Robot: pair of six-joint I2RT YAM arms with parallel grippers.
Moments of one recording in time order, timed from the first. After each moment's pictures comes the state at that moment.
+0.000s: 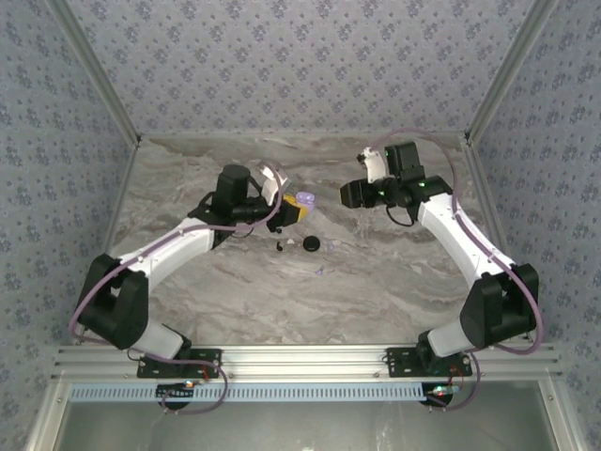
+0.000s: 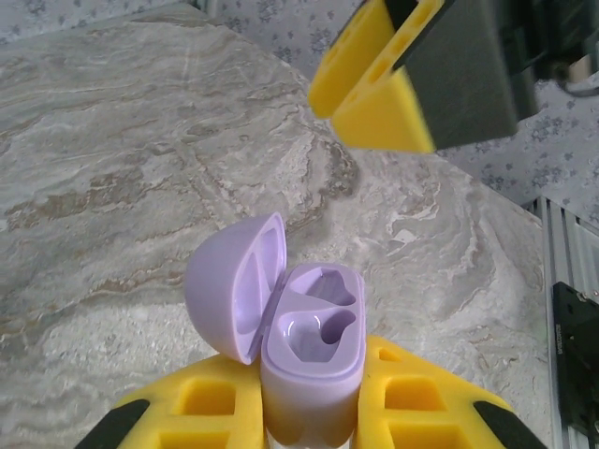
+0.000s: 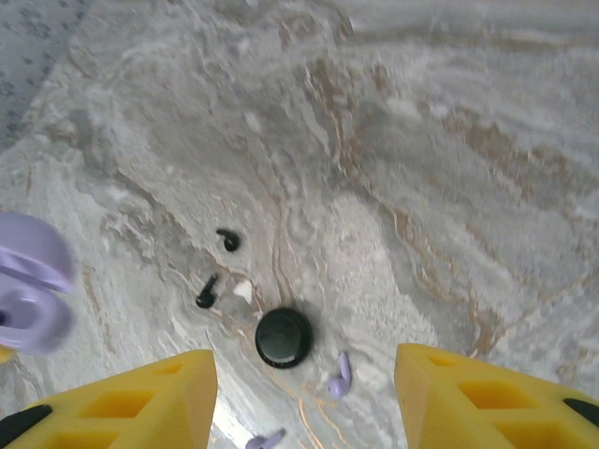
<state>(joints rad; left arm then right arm) -0.53 1.46 0.97 0.04 0.68 -0.08 0.30 1.47 1.24 -0.59 -0.43 0.09</state>
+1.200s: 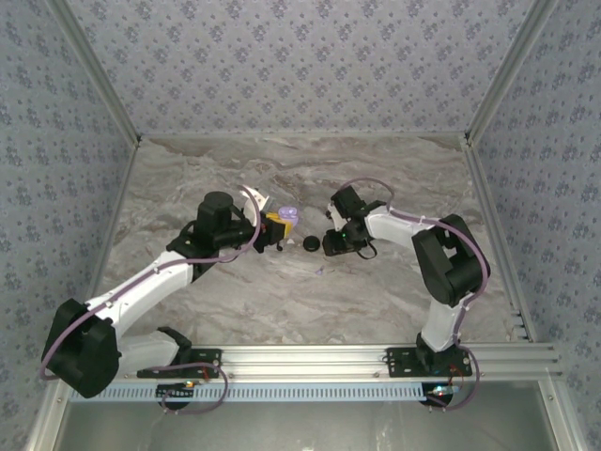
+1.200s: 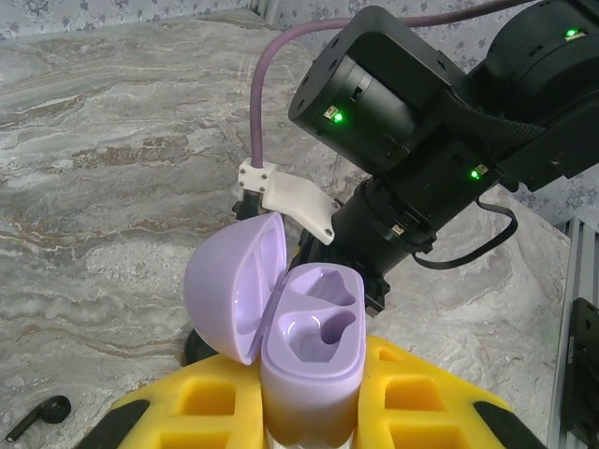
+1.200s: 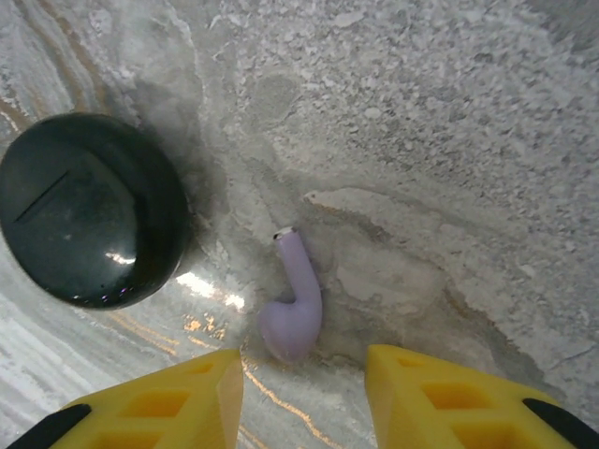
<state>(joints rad) -0.57 1.19 0.74 0.05 0.51 -0.18 0.53 1.81 1.09 -0.53 -0.18 0.23</state>
